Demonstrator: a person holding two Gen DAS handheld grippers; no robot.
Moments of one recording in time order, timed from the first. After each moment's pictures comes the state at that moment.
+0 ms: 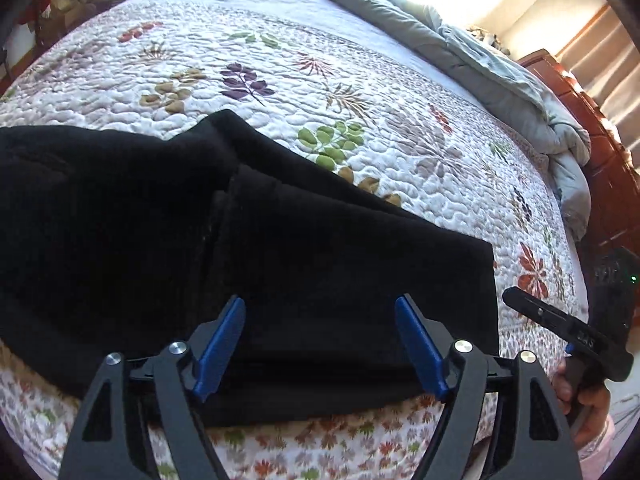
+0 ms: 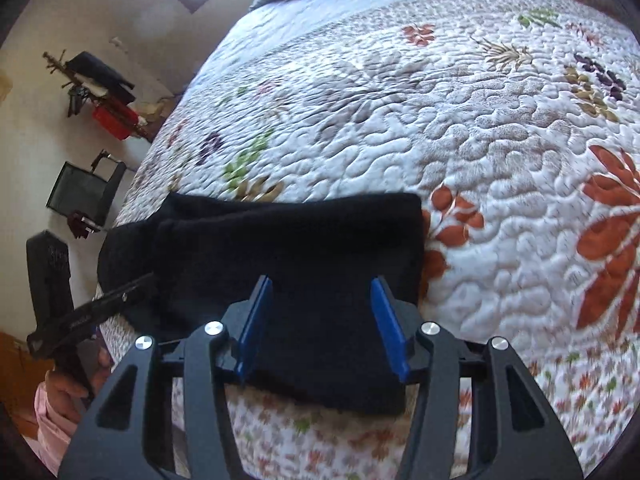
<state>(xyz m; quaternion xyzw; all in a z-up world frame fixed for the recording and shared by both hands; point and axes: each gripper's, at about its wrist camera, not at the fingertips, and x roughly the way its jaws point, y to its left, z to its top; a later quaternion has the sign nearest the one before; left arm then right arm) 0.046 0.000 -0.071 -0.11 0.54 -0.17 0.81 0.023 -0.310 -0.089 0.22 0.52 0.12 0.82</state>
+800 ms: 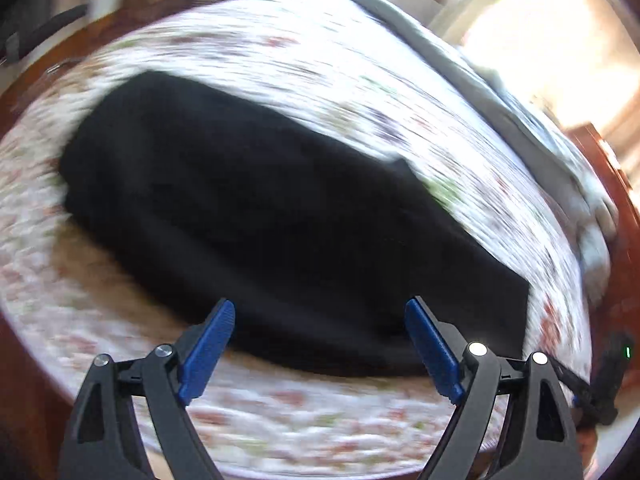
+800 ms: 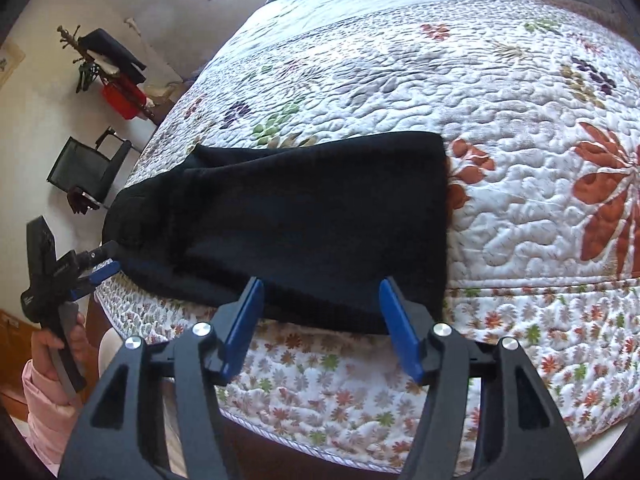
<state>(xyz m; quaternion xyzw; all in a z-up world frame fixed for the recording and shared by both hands) 0.008 0.166 -0.061 -0.20 0.52 -0.04 0.83 -0.022 -0.273 -0.080 0.19 0.52 0.12 0.82</state>
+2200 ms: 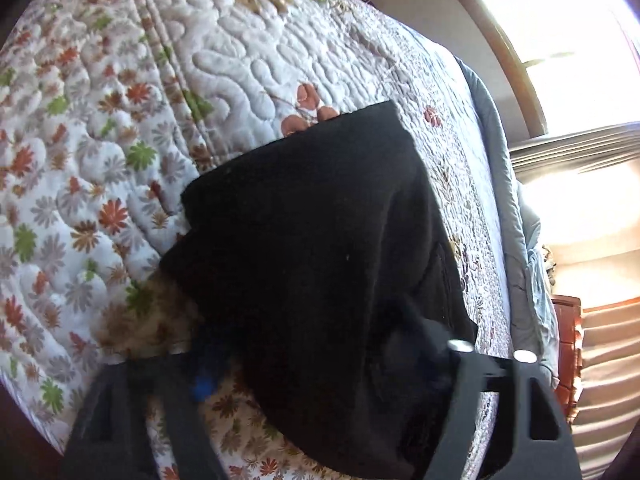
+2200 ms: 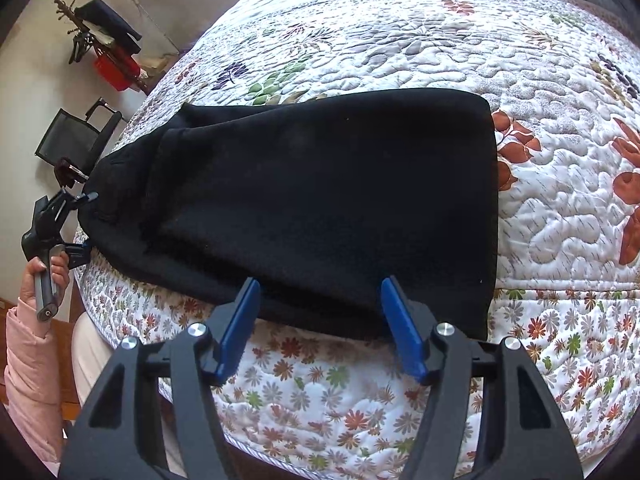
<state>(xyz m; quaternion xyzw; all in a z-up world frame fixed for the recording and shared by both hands) 0.054 0.309 -0.131 -0.45 0.47 0.03 0.76 -0.006 -0.242 -0.117 0.16 0.56 0.12 0.81</state>
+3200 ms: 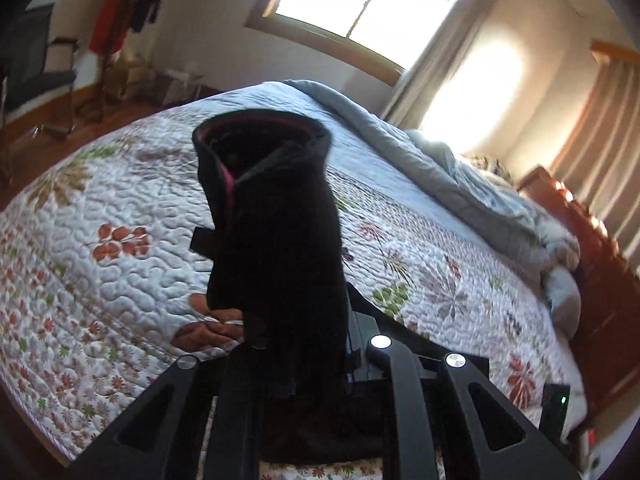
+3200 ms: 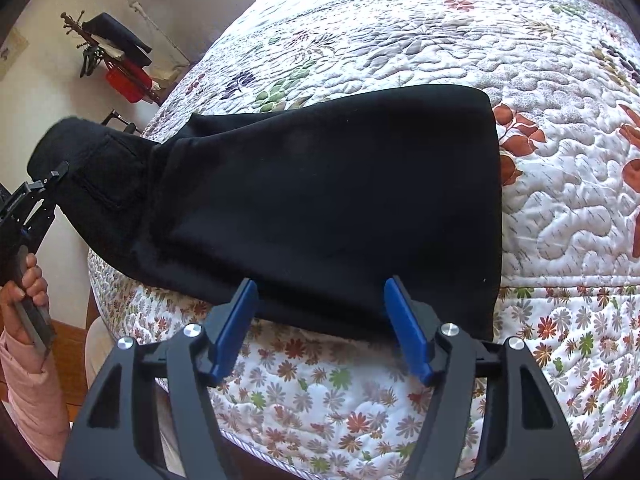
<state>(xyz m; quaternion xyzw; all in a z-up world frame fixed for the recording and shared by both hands) 0.033 0.139 0.000 -0.18 0.35 -0.11 0.91 -0.010 -0.253 -0.121 0.19 0.54 0.15 0.81</state>
